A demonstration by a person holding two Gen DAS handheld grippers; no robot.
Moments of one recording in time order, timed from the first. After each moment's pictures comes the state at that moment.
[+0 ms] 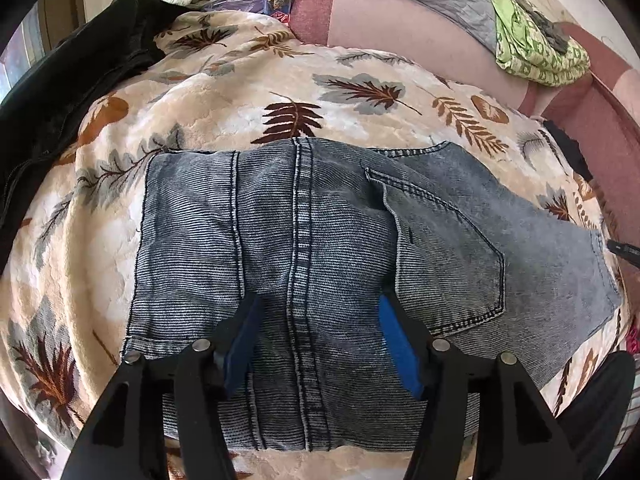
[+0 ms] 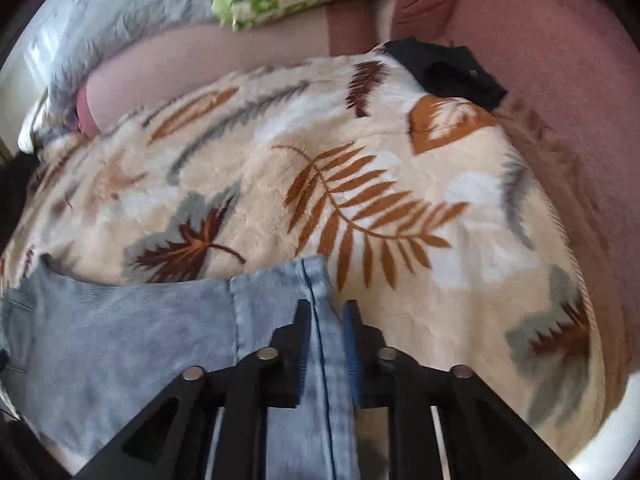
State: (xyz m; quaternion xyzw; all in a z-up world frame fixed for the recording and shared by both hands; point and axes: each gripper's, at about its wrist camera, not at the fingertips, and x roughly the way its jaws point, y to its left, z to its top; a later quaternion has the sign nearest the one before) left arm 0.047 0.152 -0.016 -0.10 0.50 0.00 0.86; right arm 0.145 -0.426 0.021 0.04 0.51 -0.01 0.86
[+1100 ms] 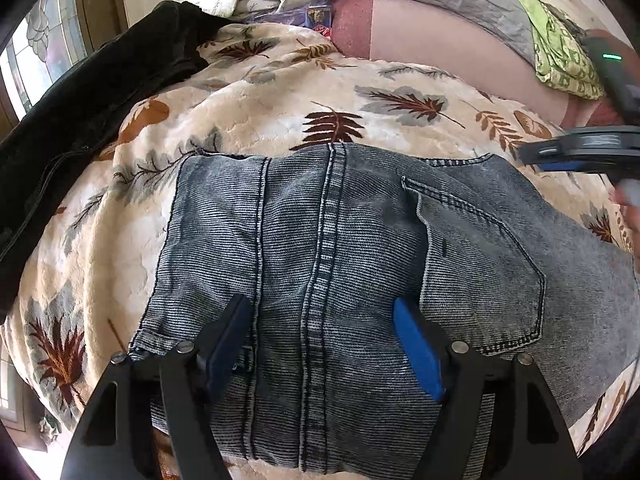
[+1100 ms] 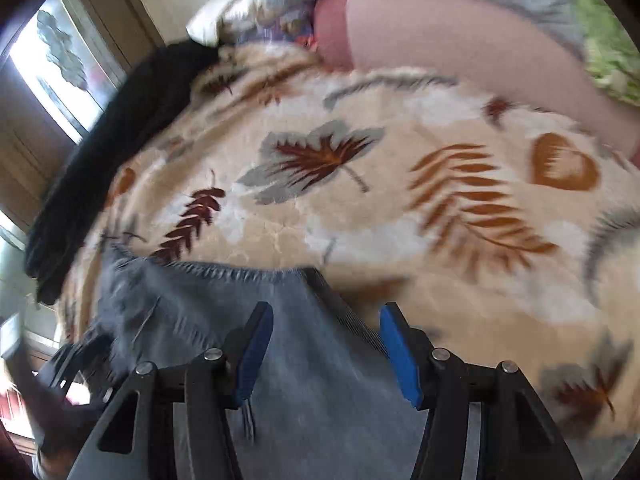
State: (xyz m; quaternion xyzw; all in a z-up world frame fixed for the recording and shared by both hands) left arm 0.045 0.140 -0.027 -0.07 0.47 0.10 0.87; right arm 0.243 -0.044 -0.023 -0.07 0.57 0.29 0.77
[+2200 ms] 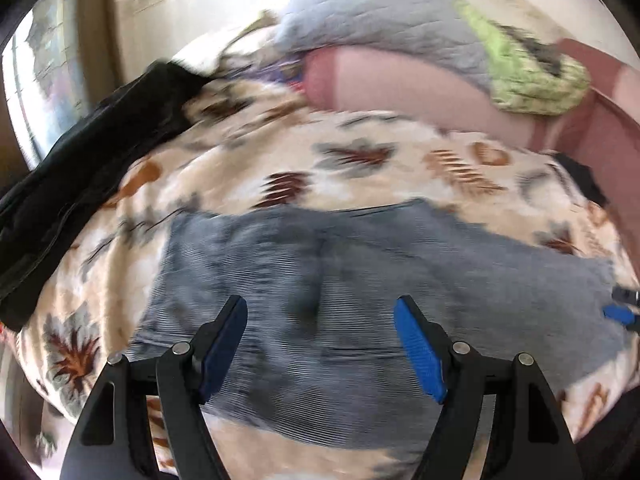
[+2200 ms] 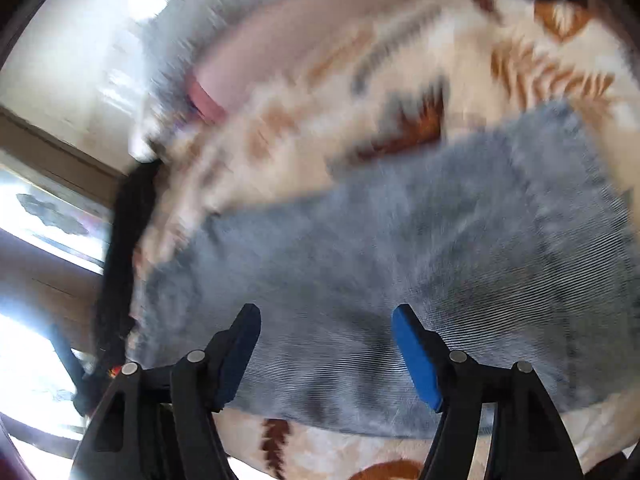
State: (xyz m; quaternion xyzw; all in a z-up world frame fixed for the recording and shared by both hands) left arm 0.014 0.083 0.032 -0.04 0.40 0.06 0.91; right arm 0.083 -0.336 -0.015 0.26 0.51 0.21 0.79
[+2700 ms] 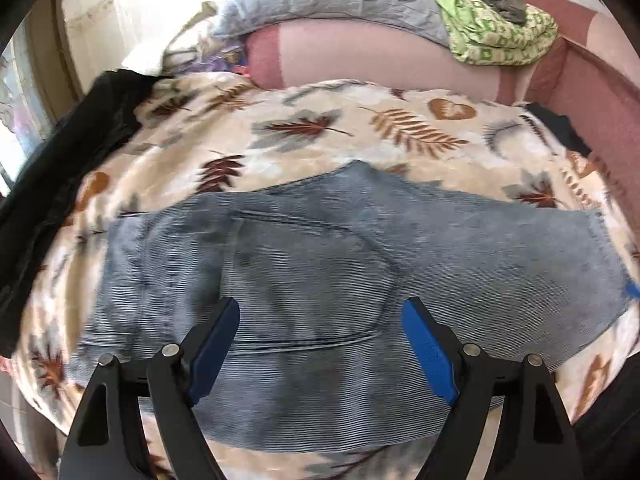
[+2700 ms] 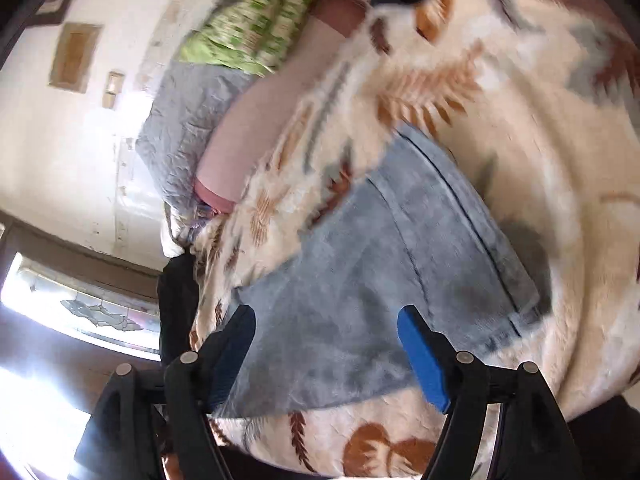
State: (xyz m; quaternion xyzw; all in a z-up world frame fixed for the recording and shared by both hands) left arm 0.044 0.034 0.012 -0.01 0.45 0.02 0.89; right arm 0.050 -0.441 -0.048 0.40 0.51 0.11 0.76
